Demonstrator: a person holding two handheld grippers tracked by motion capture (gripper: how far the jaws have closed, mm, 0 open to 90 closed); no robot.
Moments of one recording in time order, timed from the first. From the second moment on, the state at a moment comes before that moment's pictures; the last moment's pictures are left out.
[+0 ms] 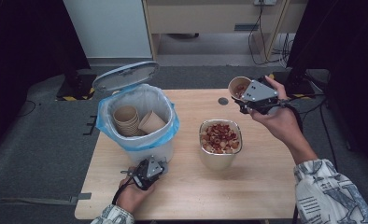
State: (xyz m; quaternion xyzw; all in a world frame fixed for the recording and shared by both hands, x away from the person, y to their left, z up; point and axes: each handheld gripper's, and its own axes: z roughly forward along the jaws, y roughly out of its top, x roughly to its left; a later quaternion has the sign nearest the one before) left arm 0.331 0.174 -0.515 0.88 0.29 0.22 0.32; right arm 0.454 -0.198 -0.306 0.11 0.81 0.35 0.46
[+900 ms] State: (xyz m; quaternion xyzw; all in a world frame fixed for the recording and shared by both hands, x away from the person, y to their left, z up) left arm 0.331 0.174 -0.516 0.88 0.29 0.22 0.32; right arm 0.434 -0.188 -0.311 0.04 0.82 0.28 0.50
